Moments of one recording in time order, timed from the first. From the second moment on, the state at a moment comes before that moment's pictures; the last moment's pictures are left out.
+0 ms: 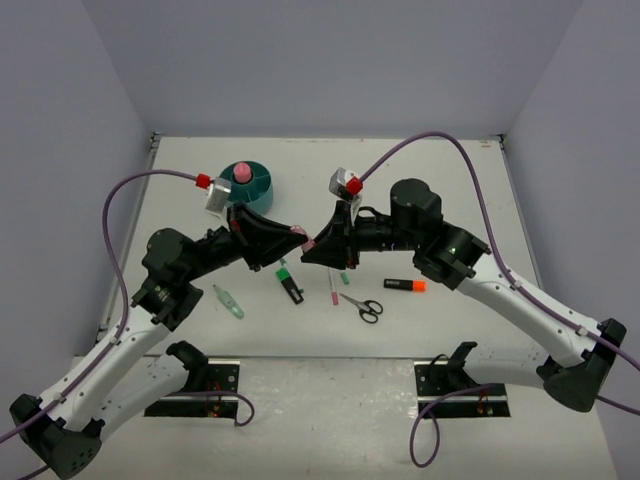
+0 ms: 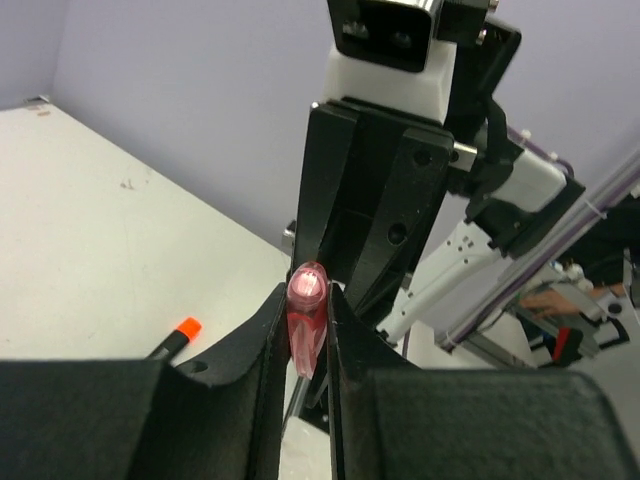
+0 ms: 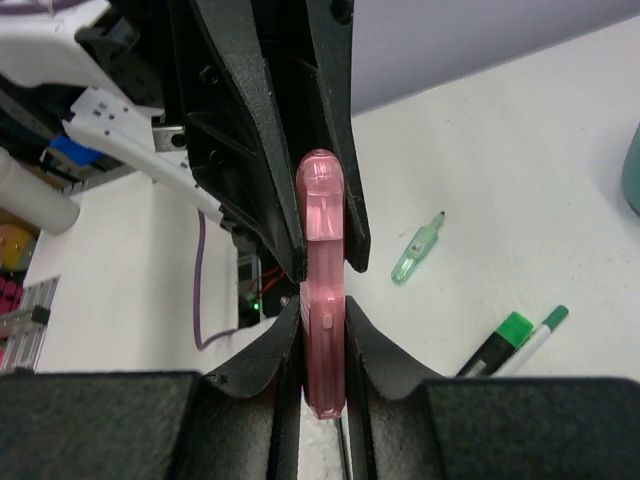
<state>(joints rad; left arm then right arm) -0.59 0.76 0.75 0.31 0.55 -0.73 0.85 1.18 1.22 -0.22 -0.62 0.25</state>
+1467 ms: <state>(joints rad) -0.16 1.57 1.29 -0.10 -0.59 -0.52 0.82 0.92 1.03 -0.53 -0.13 0.24</state>
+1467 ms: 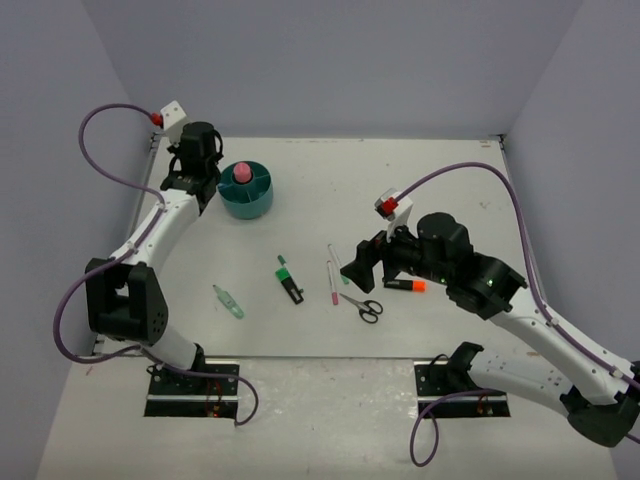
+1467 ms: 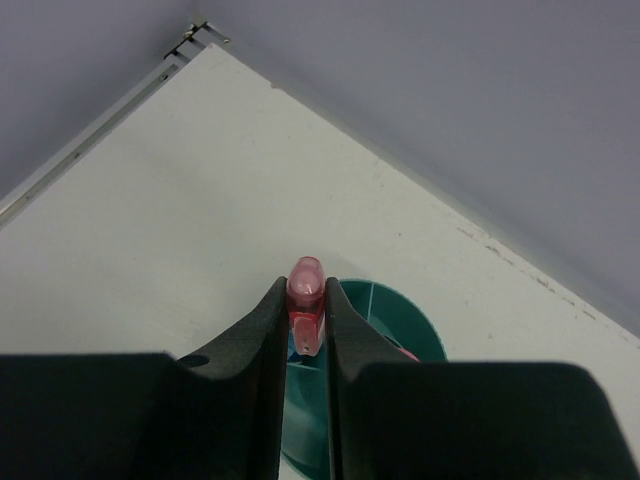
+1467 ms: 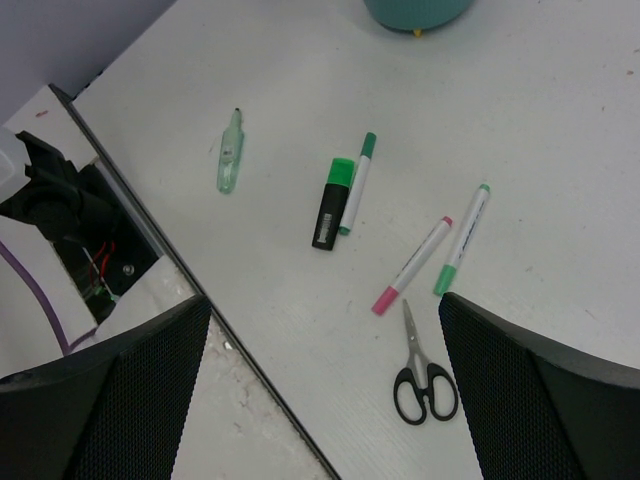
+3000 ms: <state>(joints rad) -0.14 1.21 1.15 -0.20 -0.44 -0.63 0.83 1.06 1.00 -0.46 -0.15 0.27</state>
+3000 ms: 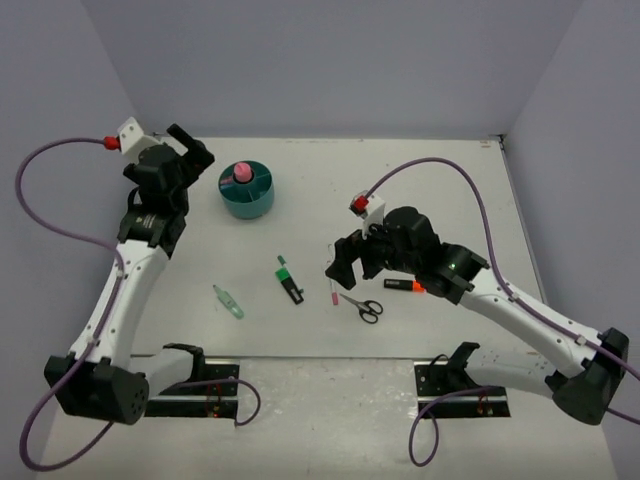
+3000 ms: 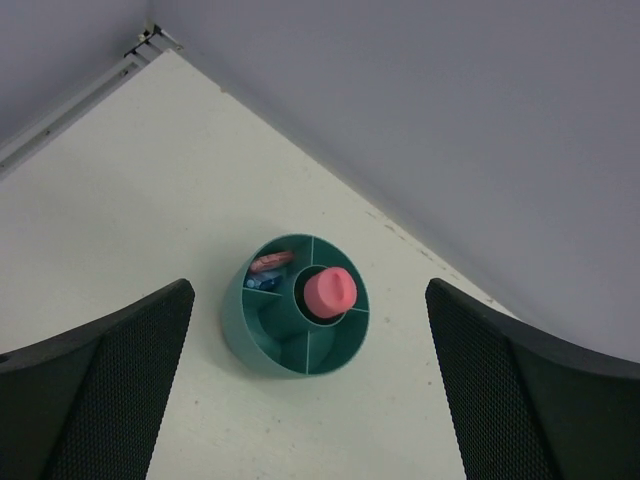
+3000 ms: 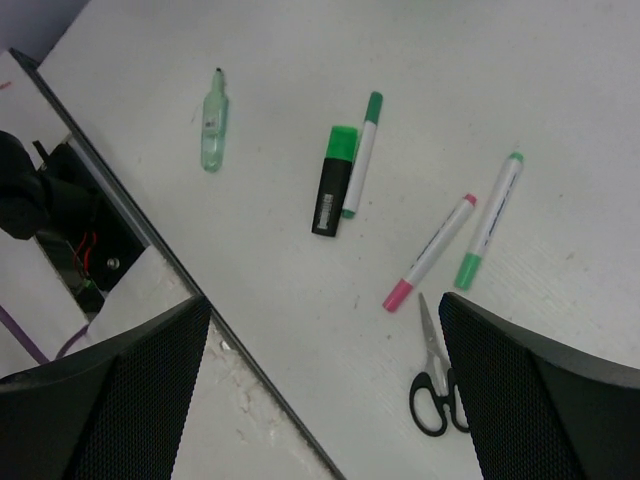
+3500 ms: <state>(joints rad) -0.14 0.48 0.97 -0.57 -0.32 -0.46 1.16 2.11 1.87 -0.64 0.07 0.45</state>
